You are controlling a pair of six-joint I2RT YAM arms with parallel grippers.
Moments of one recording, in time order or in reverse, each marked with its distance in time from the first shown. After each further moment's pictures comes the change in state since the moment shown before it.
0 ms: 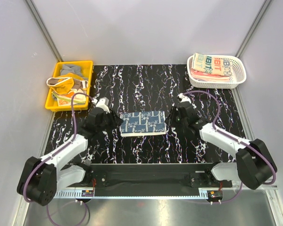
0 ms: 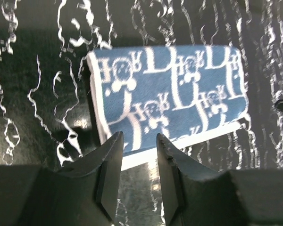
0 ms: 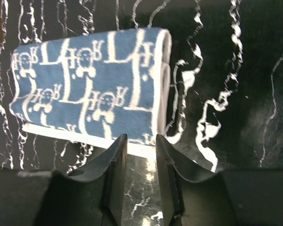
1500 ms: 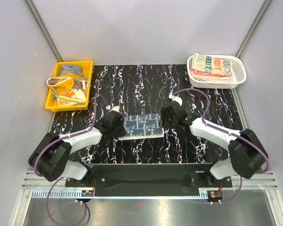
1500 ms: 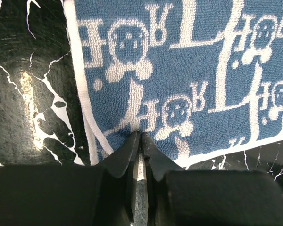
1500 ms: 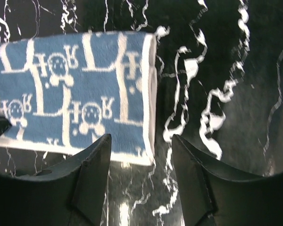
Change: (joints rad) left arm -0.193 0.296 0.098 -0.143 -0.196 -0.097; right arm 0.131 0.125 0.160 -0.189 0.168 0.018
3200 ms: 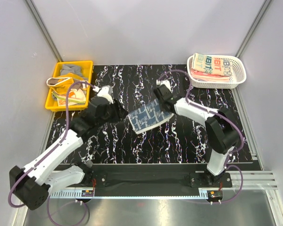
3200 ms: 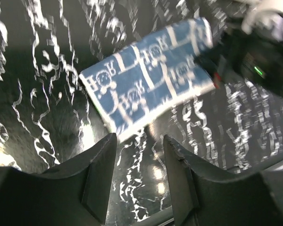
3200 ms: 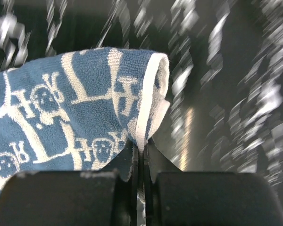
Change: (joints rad) left arm 0.000 -0.362 0.303 -0.310 0.023 0.055; right arm -0.042 0.388 0.425 -0.146 0.221 -0.312
